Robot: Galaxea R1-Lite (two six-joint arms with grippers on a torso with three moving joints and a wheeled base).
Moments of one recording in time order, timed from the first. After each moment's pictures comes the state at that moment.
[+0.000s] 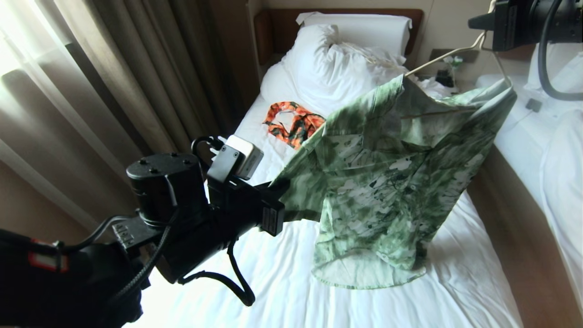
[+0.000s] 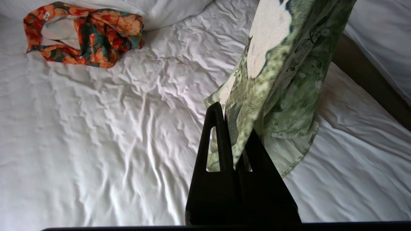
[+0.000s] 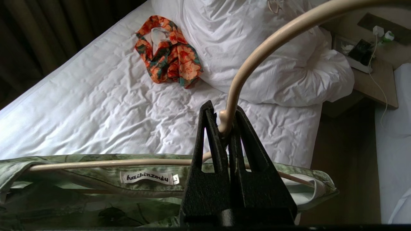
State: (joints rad) left arm -0.71 1.66 -0.66 -0.90 0.11 0.16; right arm 0.32 1.63 -1.87 0.22 -0.10 -0.25
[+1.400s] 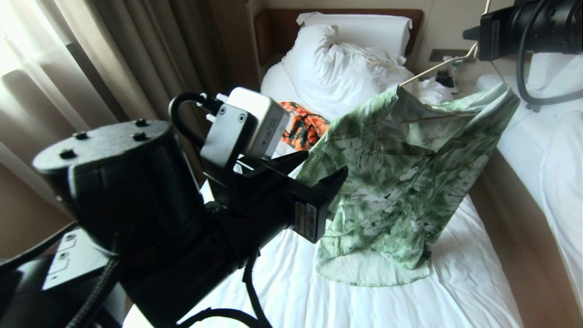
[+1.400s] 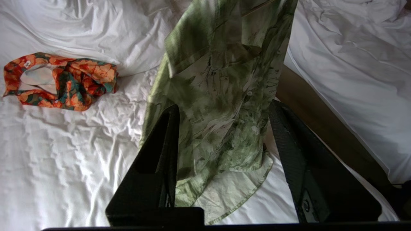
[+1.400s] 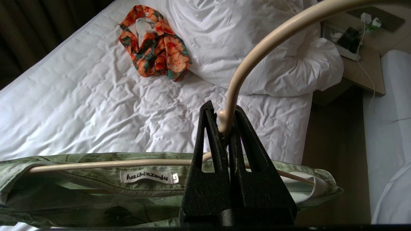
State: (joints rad) left arm -1.03 1.56 -0.82 -0.80 0.34 0.15; right arm 0.32 1.67 -1.89 0.22 -0.15 -0.25
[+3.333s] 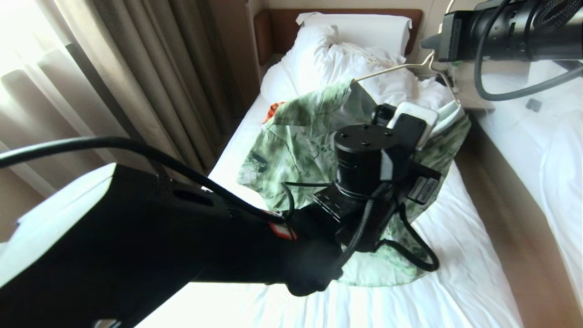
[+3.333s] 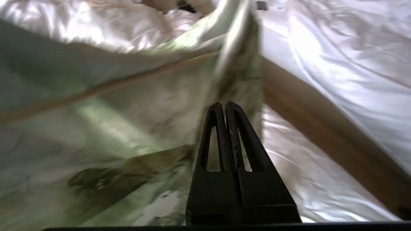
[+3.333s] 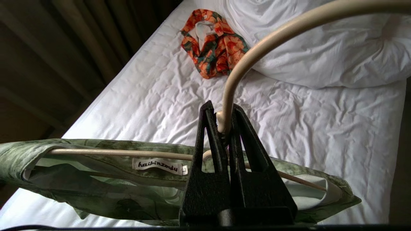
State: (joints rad) left arm -1.03 2.14 -1.46 -0.82 0.34 0.26; right arm 0.41 1.75 -1.95 0.25 -0.07 -0.02
